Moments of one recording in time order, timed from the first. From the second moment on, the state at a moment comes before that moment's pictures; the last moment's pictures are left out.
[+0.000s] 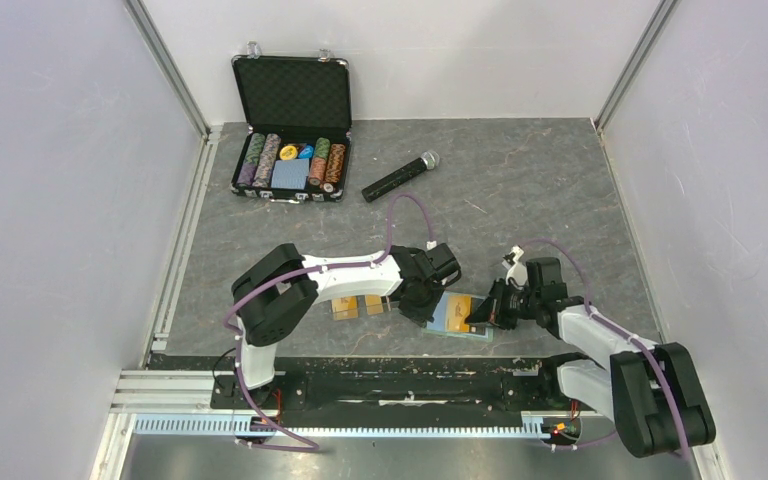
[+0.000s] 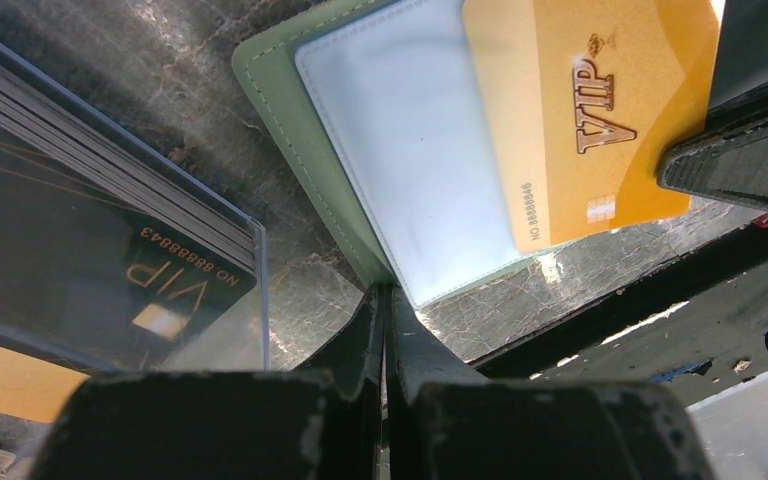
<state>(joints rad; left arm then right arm) -1.08 1.92 1.27 -0.62 0.05 -0.61 0.17 1.09 0.24 -0.13 -0.69 0.56</state>
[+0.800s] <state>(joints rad) -1.09 1.93 1.30 -0.66 0.05 -0.61 0.38 1.25 0.28 0.09 -0.63 0.72</state>
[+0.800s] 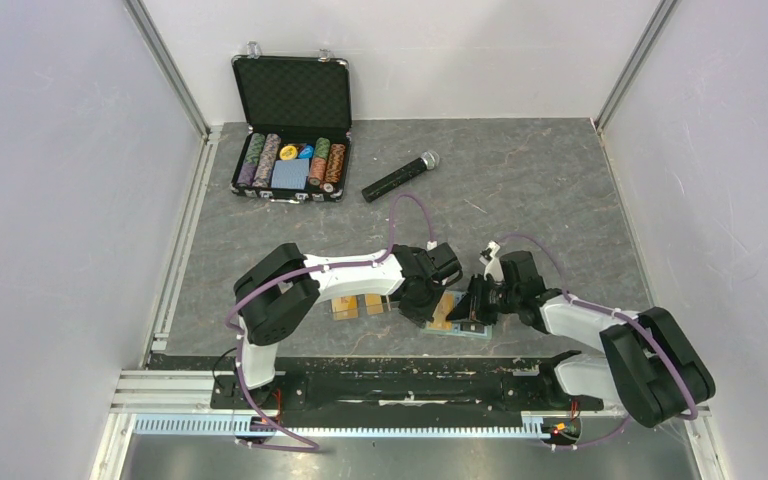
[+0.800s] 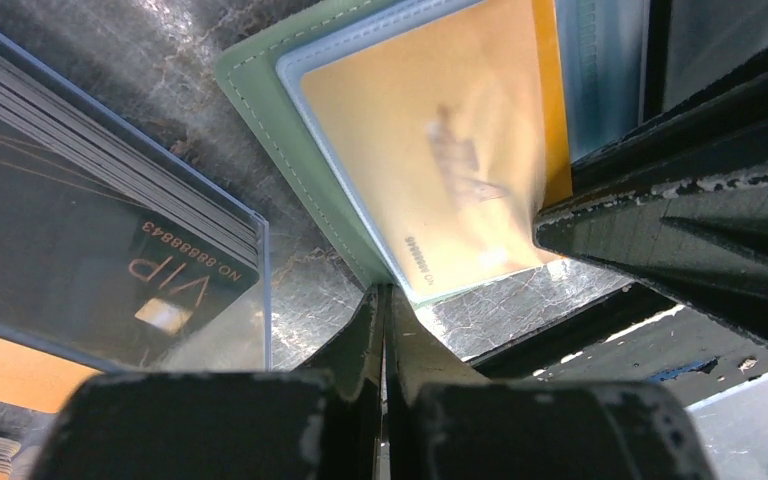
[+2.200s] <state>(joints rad) -0.91 1.80 1.09 -0.22 0.37 -0.75 0.40 1.20 0.48 -0.27 -0.45 0.50</state>
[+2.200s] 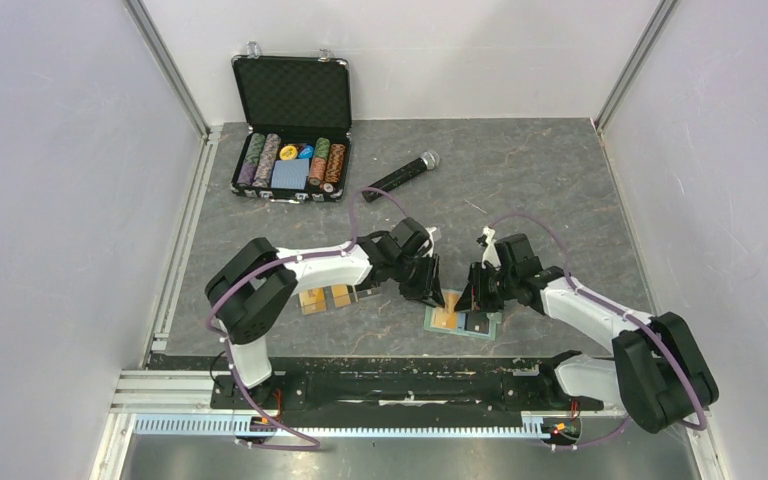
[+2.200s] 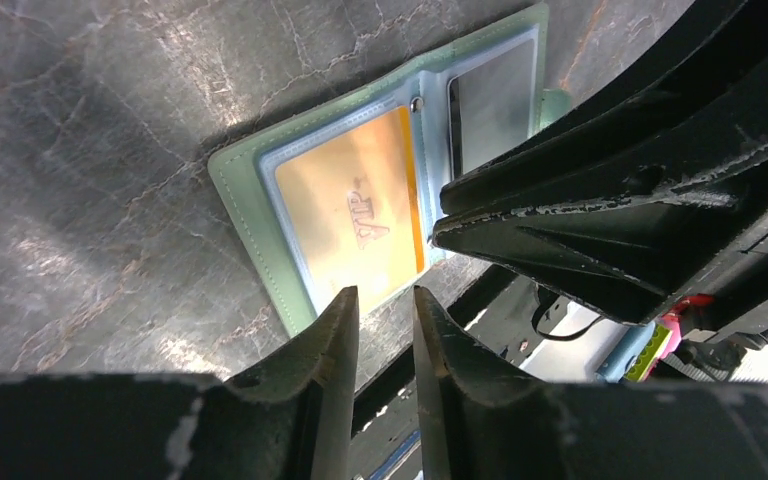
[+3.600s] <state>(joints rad) -0.98 1.92 1.25 -0.45 0.21 -0.71 0.40 1.27 0.42 -0.18 -0.49 0.50</state>
